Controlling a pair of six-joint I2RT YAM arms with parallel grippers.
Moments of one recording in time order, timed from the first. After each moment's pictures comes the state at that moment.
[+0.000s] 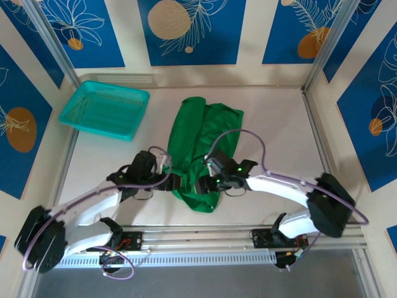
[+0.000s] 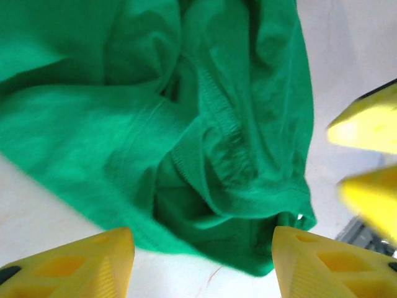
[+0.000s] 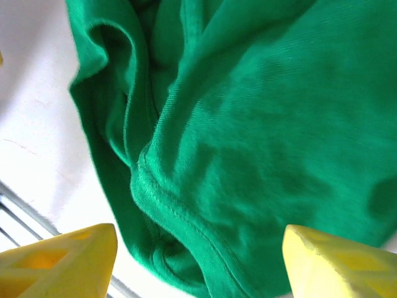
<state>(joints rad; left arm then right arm) -0.64 1.14 0.56 -0.26 0.37 -0.54 0.91 1.41 0.83 -0.50 -0.14 0.60</state>
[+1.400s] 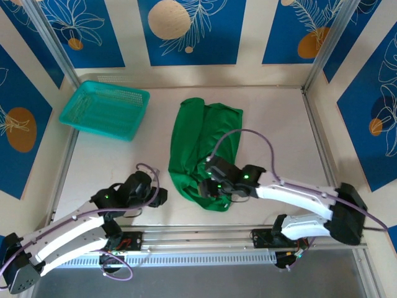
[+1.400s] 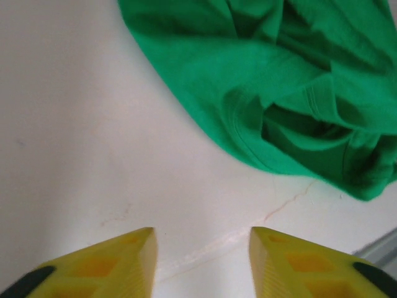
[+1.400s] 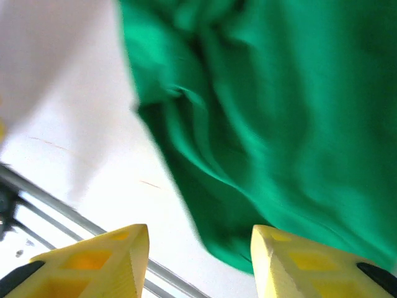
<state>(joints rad) -0.85 0.73 0.47 -0.60 -0.04 -0.66 1.05 1.28 0.88 -0.61 -0.01 0.75</state>
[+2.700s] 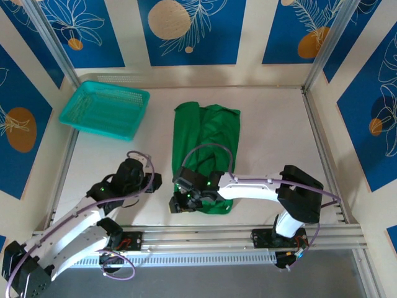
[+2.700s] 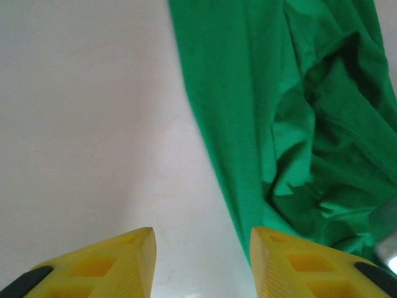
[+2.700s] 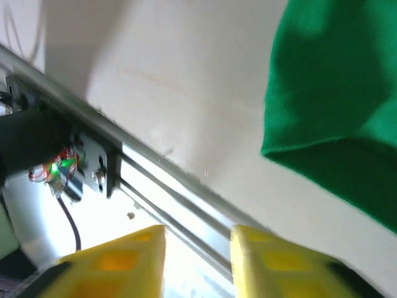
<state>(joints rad) -0.63 0.79 0.53 -0.52 0.01 -0.54 1.19 1.63 0.98 -0.39 -0.35 1.00</state>
